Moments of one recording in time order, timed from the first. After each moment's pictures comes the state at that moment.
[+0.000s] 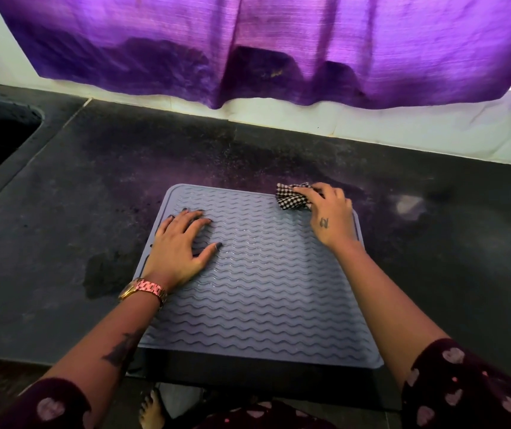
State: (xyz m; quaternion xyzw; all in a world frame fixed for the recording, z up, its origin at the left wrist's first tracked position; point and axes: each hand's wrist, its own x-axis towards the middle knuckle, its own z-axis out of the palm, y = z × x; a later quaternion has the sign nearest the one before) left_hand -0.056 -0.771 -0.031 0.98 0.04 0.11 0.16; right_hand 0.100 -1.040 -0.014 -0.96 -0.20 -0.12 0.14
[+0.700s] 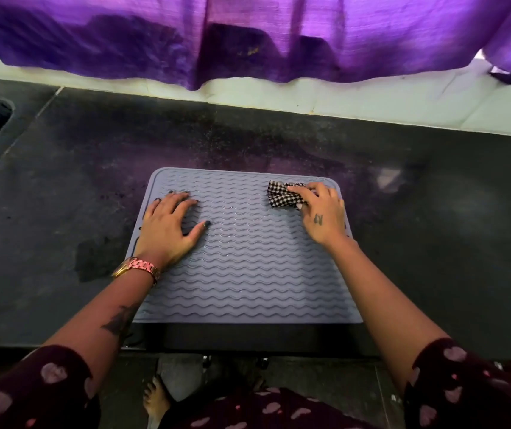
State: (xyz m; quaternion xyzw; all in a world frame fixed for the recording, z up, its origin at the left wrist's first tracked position) left_hand -0.058 -0.774 -0.026 0.98 0.03 0.11 0.16; right_hand 0.043 -1.057 -0.009 -0.97 -0.16 -0.07 0.16
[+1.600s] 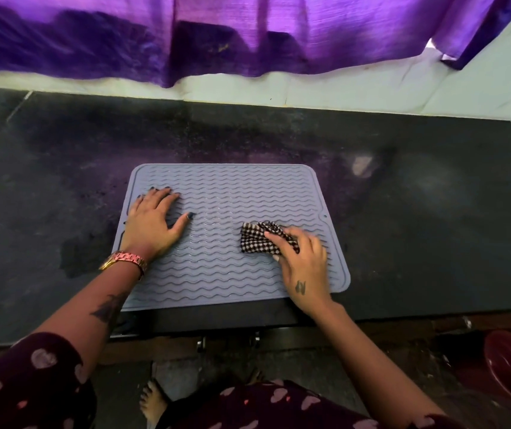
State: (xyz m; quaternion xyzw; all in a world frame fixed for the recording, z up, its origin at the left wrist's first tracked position) left_hand -0.063 -0.775 -0.026 0.98 0.03 0.08 0.16; right_hand -0.101 -1.068 -0.028 -0.95 -0.17 -0.13 0.21
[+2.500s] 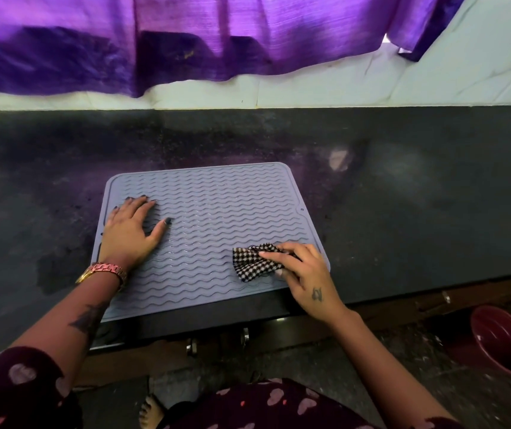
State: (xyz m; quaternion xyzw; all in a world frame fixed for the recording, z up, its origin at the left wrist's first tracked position) left_hand -0.064 -0.774 -0.028 0.98 0.03 0.08 0.16; right_hand -0.127 -1.112 -0.020 -0.92 -0.23 -0.09 0.31
